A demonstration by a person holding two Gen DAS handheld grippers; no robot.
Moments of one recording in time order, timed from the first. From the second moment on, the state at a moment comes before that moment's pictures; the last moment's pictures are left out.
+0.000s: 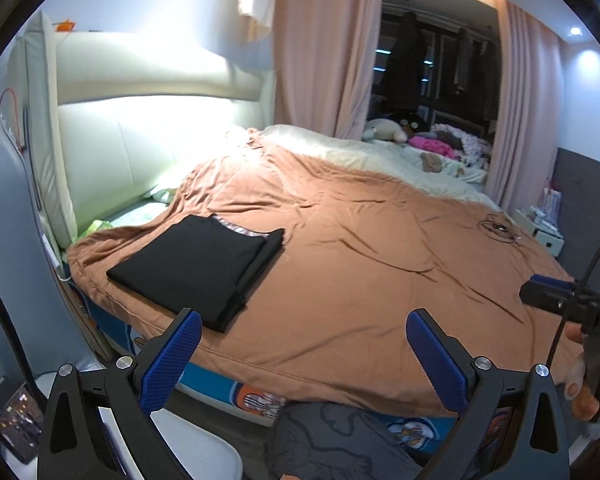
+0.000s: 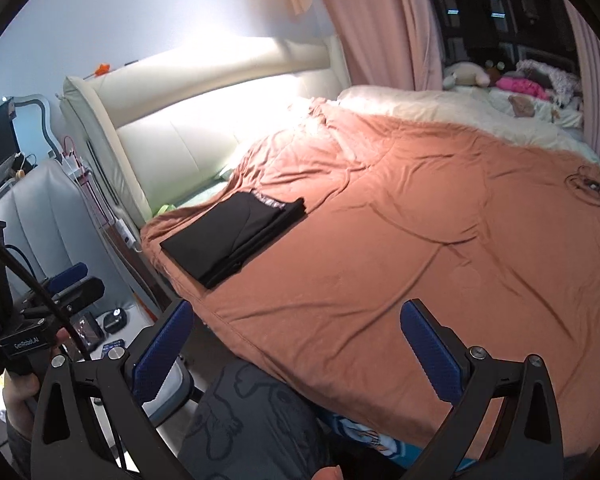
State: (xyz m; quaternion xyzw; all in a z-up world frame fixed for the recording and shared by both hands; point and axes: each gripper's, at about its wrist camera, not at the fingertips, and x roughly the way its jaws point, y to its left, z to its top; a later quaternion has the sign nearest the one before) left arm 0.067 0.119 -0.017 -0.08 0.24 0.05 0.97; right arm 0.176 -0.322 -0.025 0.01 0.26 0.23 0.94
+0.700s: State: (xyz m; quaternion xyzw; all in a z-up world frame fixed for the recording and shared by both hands) left arm 0.008 0.057 -0.022 -0.05 0.22 0.02 0.98; right arm 0.073 -0.392 -0.045 0.01 0.21 0.17 0.96
